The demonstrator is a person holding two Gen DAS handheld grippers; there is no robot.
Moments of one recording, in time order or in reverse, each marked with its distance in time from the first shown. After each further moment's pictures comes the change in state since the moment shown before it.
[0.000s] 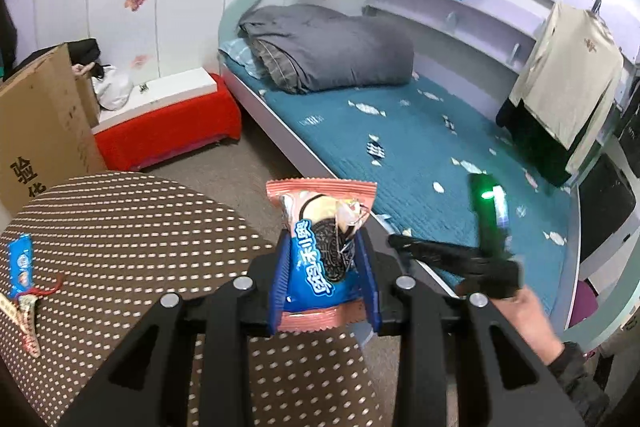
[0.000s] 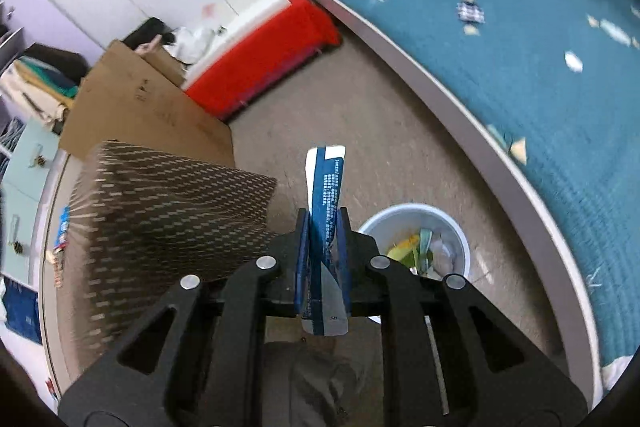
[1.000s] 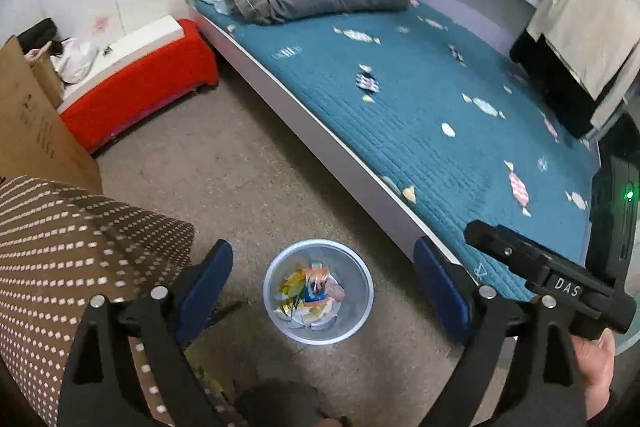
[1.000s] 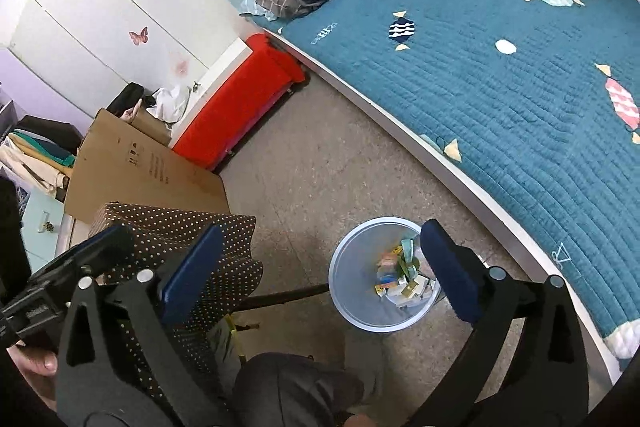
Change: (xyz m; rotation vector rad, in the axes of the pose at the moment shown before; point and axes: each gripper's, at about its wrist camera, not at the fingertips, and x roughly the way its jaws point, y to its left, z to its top) left arm 0.143 -0.051 0.013 0.053 0.228 0.020; right arm -0.078 -0.065 -0.007 0.170 -0.153 -0.010
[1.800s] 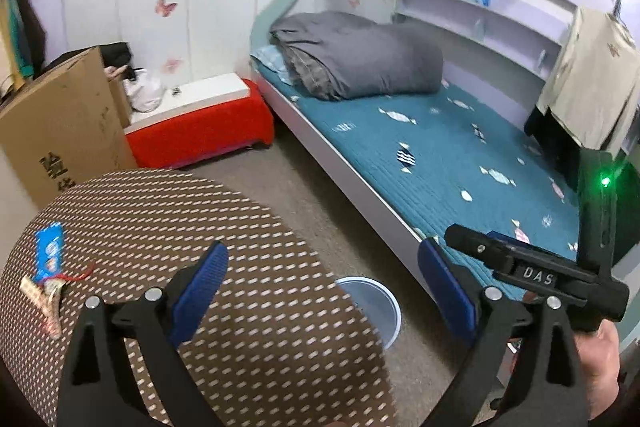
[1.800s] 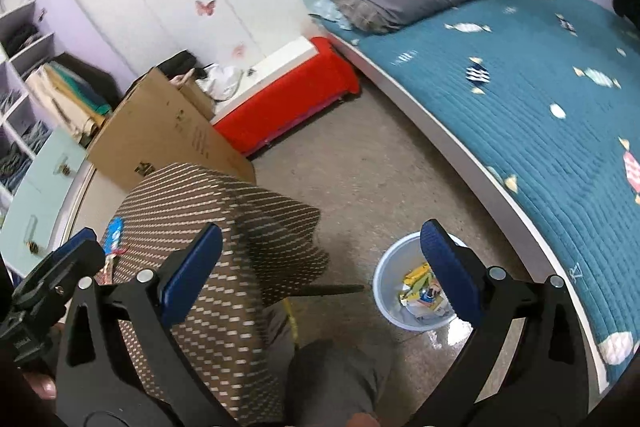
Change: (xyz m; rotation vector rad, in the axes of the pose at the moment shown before) left arm -0.163 0.063 -0.061 -0.112 -0.270 0.111; right arm -0.051 0.155 -0.038 -0.247 -0.043 0.055
